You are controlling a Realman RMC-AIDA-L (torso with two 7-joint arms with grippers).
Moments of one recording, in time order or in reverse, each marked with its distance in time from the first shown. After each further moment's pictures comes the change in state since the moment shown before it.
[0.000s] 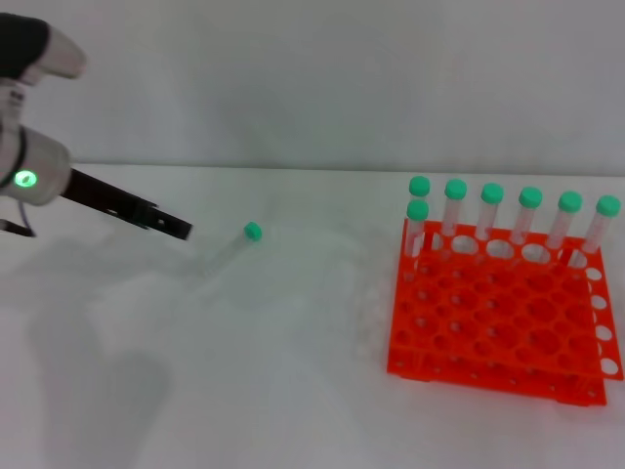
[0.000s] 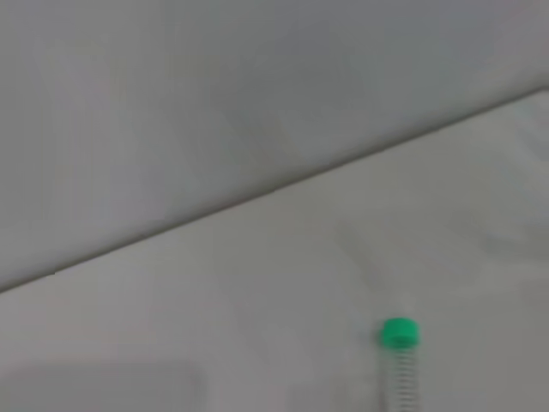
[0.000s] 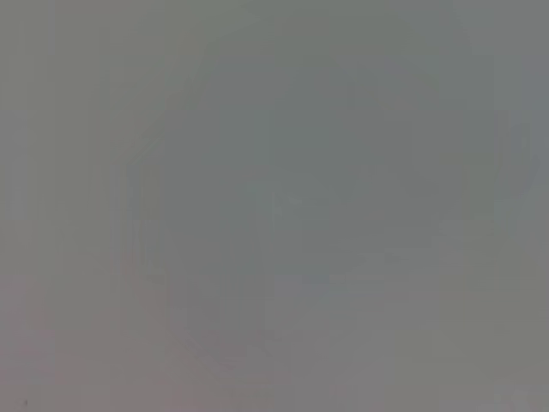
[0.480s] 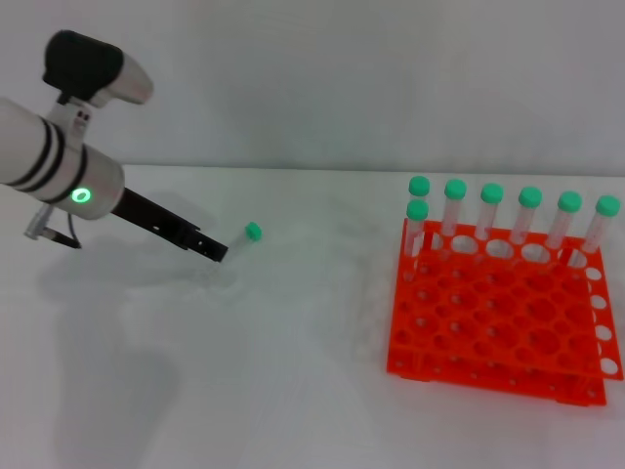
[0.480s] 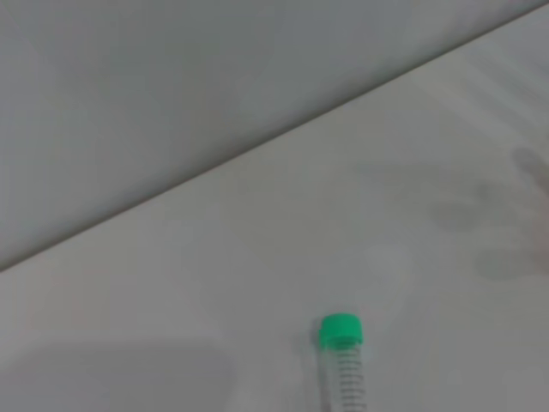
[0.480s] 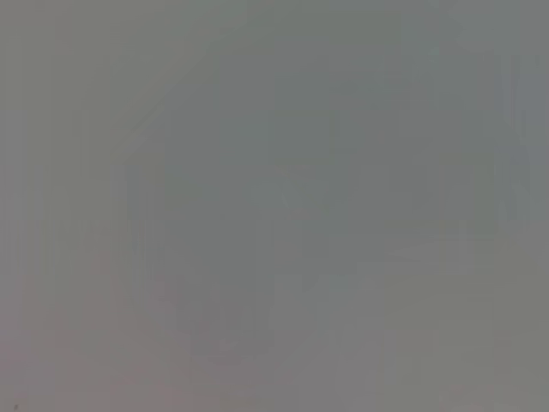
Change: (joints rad) left arm -0.031 -0.013 -0.005 0.163 0.096 -0.129 -0.007; right arm 0.008 -0.006 0.003 -0.010 0.002 0.017 0.000
